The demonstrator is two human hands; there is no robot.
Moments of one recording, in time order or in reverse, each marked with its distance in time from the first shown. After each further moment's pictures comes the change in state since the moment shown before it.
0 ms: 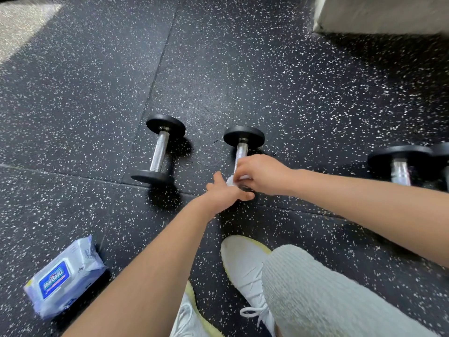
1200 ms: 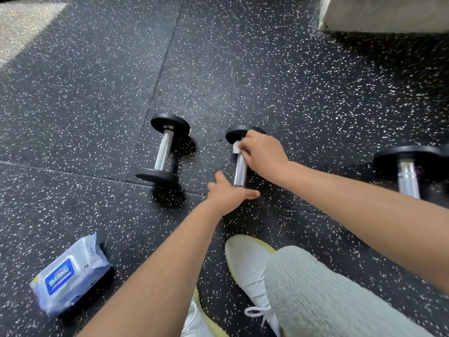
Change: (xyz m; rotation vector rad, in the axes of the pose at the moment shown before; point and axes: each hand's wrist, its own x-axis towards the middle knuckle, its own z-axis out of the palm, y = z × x) left_hand -0.006 0.000 0.006 0.022 0.112 0.019; right_hand 0.032 0.003 -0.004 -0.086 0.372 0.298
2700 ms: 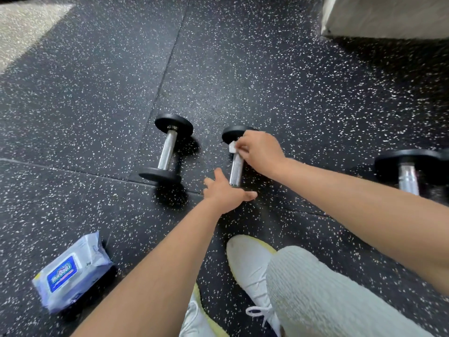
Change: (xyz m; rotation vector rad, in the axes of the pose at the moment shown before) left_hand 0.009 -0.006 -0.005 0.103 0.075 0.007; right_hand 0.015 -0.009 -0.001 -0.001 -0.030 -0.031
